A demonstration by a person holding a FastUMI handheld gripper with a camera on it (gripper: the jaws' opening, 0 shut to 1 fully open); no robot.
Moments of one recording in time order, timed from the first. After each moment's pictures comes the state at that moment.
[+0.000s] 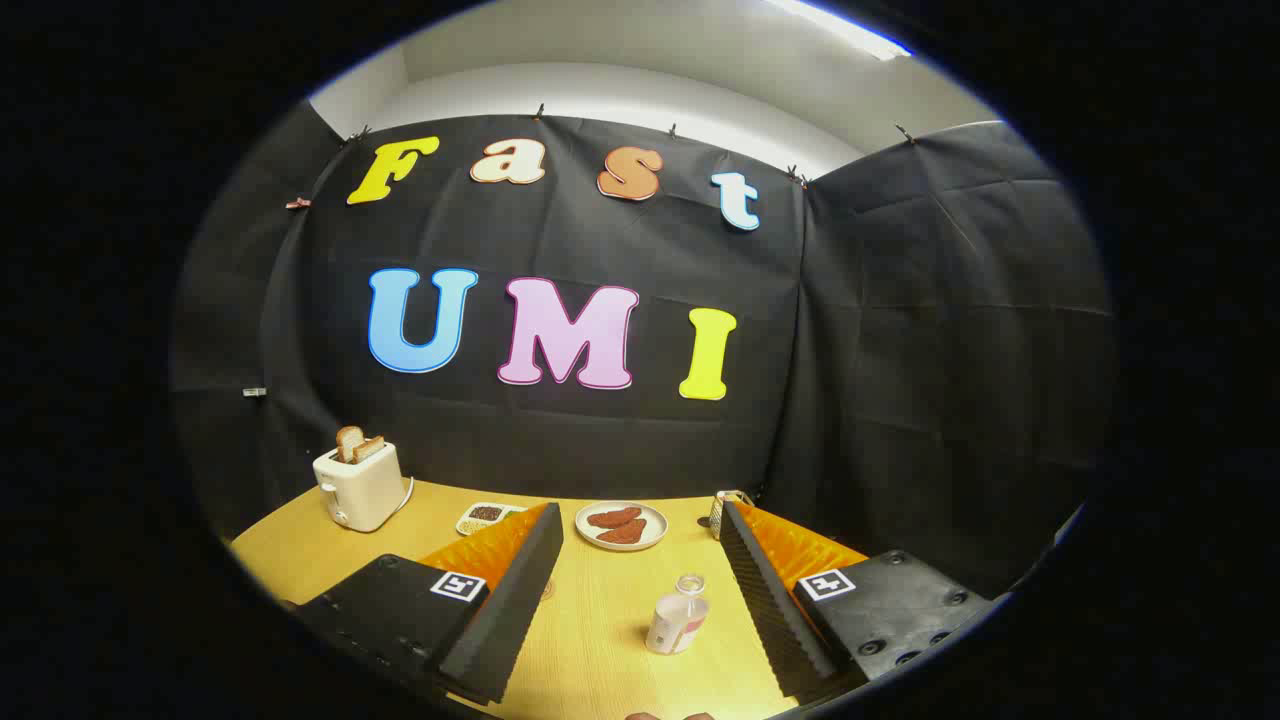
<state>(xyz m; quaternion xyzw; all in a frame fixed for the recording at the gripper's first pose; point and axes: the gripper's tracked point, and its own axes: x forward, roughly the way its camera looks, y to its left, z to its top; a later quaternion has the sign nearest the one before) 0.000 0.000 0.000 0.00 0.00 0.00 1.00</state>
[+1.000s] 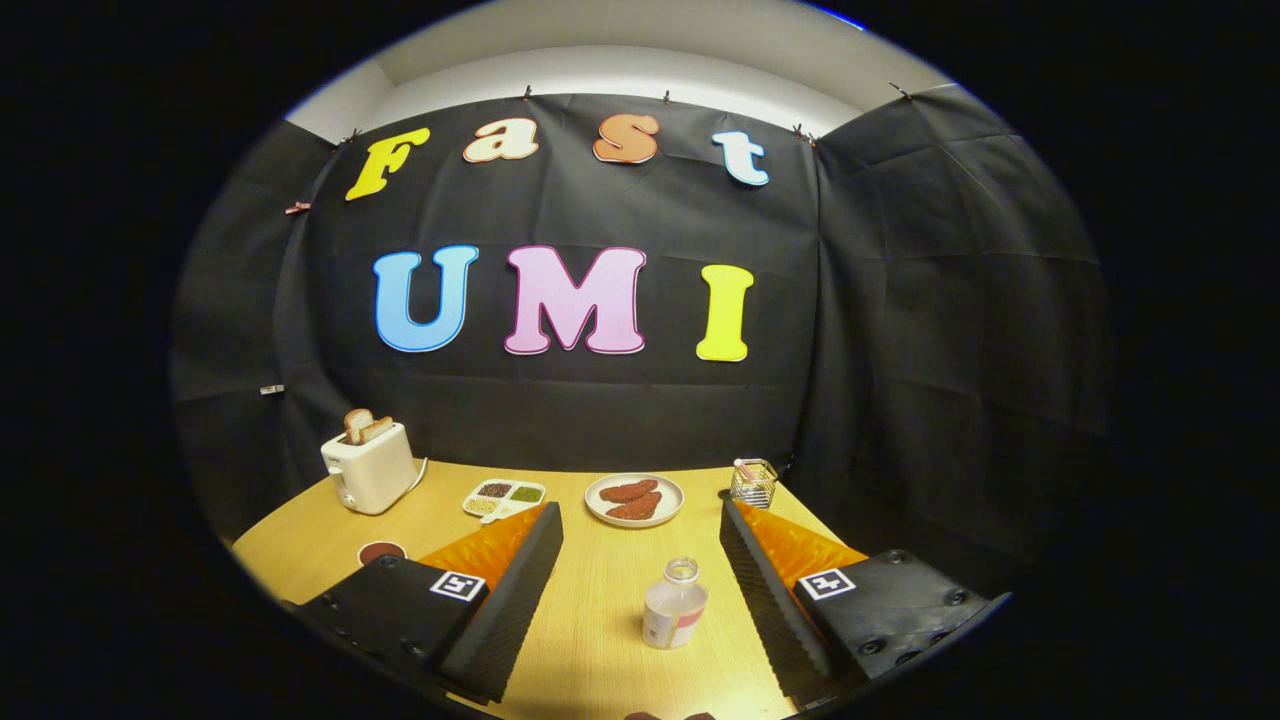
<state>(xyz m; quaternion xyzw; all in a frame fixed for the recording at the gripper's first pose) 0.044 -0.034 -0.057 0.03 0.04 0.06 1.00</state>
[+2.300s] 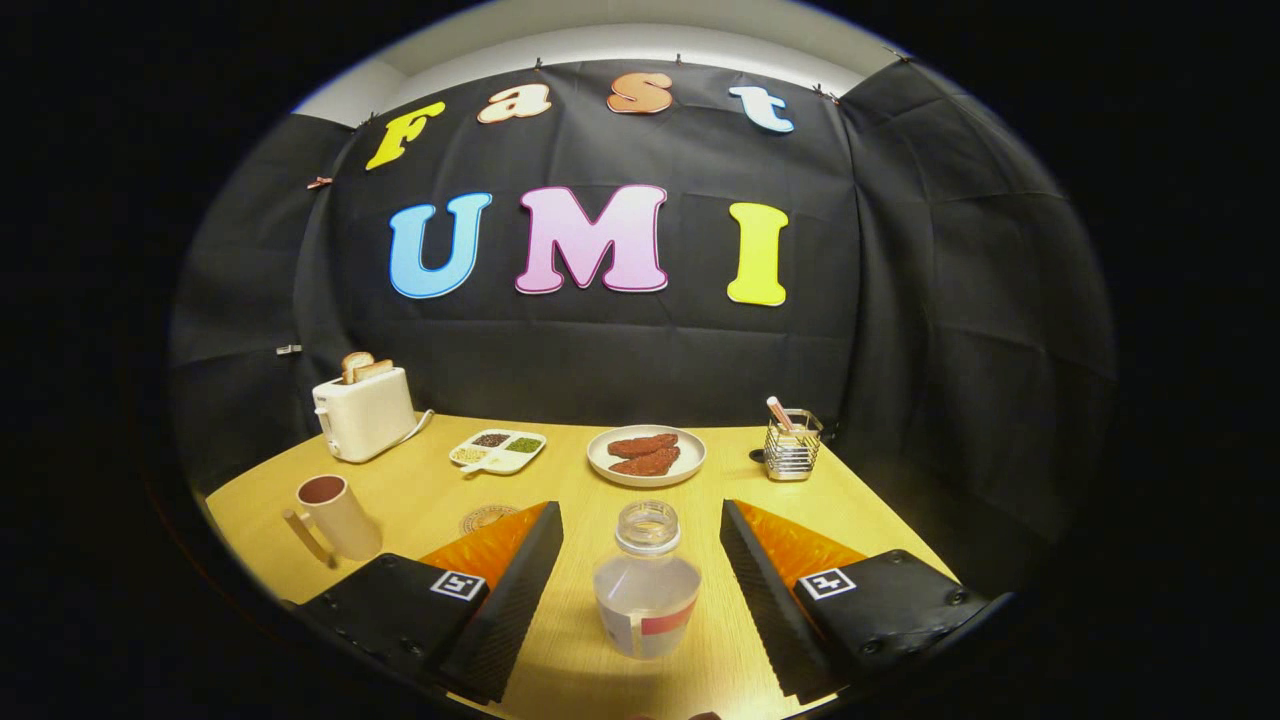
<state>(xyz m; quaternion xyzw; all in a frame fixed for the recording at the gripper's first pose) 0.122 -0.046 -0.183 0.03 0.08 0.12 0.99</state>
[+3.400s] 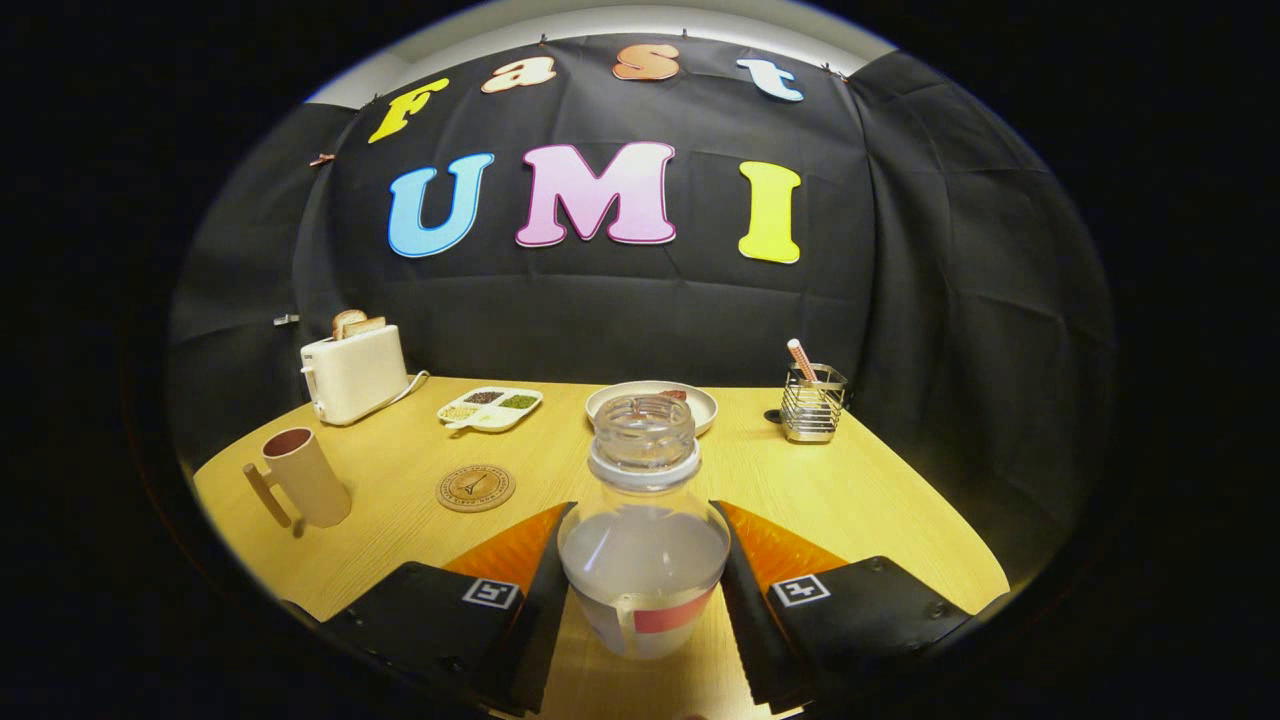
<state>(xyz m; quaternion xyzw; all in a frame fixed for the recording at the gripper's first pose) 0.144 -0.032 -0.244 0.01 0.11 0.14 0.98</state>
